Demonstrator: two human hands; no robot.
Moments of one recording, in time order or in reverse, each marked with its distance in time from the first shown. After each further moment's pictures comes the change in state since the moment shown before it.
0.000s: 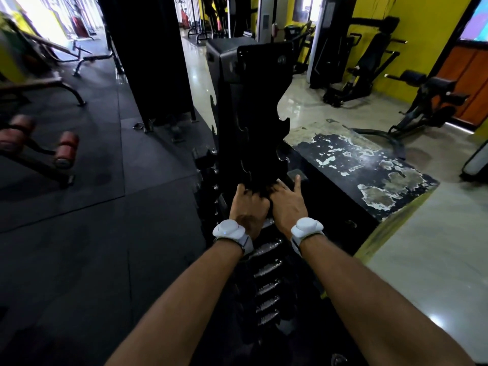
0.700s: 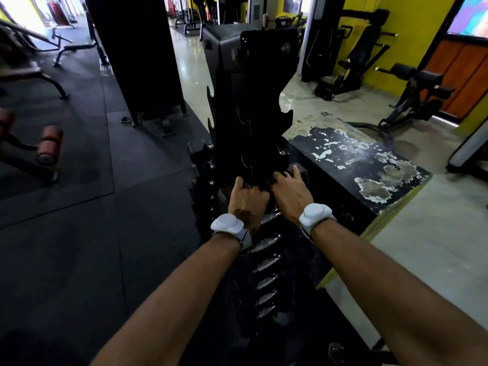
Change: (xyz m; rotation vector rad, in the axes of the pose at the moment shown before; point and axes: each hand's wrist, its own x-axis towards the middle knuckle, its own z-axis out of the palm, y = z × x) left_hand 0.003 -0.007 0.010 -0.012 0.194 -0.046; right_hand 0.016 0.011 -0.008 -0.147 -0.068 -0.083
